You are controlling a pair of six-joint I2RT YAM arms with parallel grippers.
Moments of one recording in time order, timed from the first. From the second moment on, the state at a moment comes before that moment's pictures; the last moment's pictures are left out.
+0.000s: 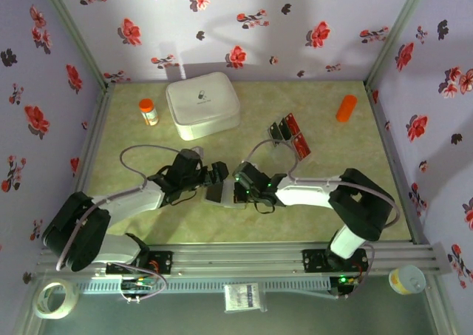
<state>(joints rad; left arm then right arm) -0.69 1.34 0.58 0.04 0.09 -0.87 0.97 1.61 0.80 -0.18 0.04 0.83</state>
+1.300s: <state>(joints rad) -0.77 1.36 0.65 0.11 0.14 -0.94 0.84 1.54 0.73 -0.20 0.04 0.80</state>
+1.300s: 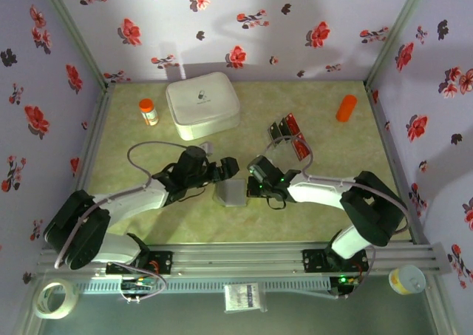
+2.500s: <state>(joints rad) -1.05 1.60 0.81 -0.06 -0.11 -0.83 0.68 1.06 0.56 -0.43 0.07 0.82</state>
